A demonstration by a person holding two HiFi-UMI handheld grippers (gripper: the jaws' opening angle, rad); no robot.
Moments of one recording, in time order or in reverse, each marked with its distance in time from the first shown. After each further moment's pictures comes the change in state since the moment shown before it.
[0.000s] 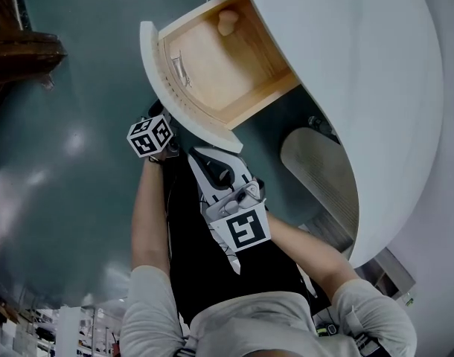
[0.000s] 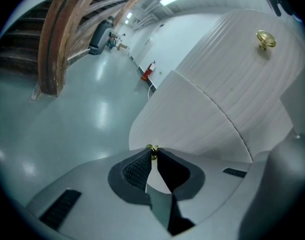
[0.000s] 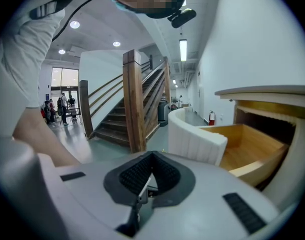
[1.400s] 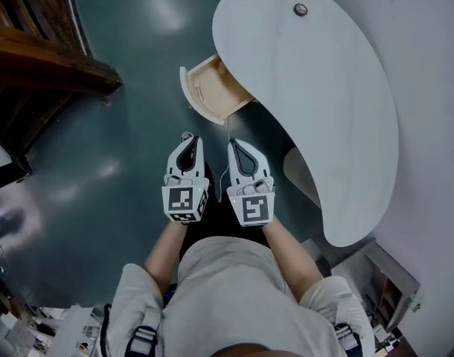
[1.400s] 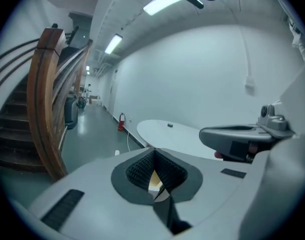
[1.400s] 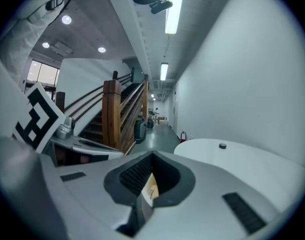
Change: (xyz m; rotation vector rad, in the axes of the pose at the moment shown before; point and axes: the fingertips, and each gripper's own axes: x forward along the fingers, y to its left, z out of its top) left arm -0.360 -0.329 0.185 0.497 -0.343 -0.041; right arm -0.181 -0.036 0.210 0.072 -0.130 -0.331
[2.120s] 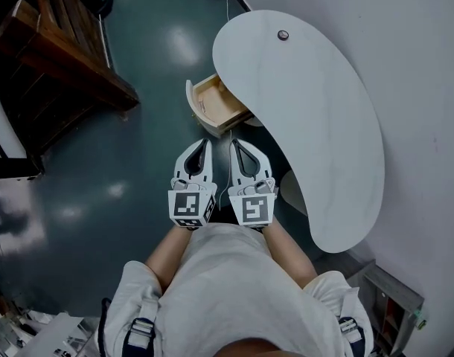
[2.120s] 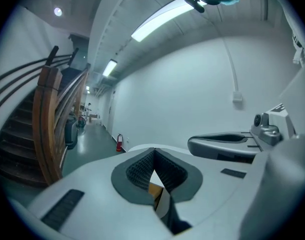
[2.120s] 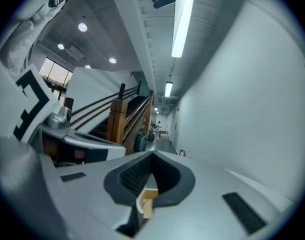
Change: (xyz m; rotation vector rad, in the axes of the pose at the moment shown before) left arm -0.104 -0.118 0.105 0.063 -0.204 0.029; right arm -0.127 -0.012 0.106 -0.120 -0.175 0.019
